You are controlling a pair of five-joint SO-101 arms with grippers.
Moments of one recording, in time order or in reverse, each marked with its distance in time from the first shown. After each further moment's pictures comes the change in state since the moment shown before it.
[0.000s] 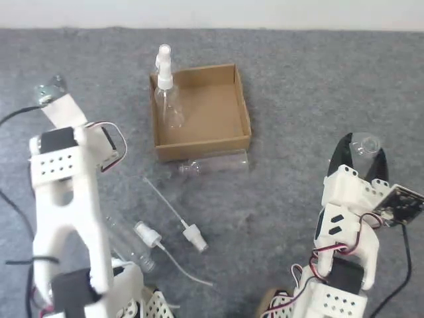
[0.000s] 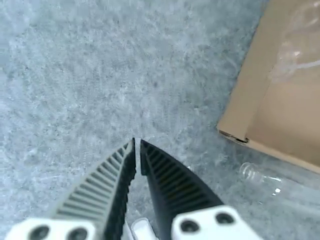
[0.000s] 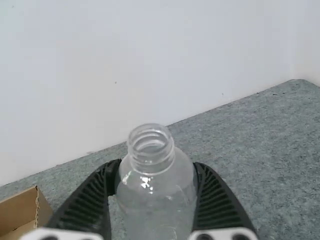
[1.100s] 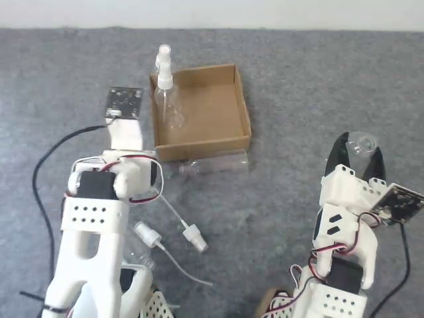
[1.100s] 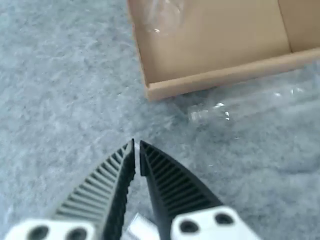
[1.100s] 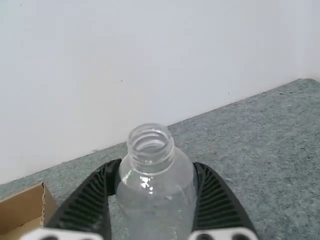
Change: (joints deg) left arm 18.8 -23.6 18.2 -4.5 -17.5; right arm -1.2 0.0 0.0 0.0 0.0
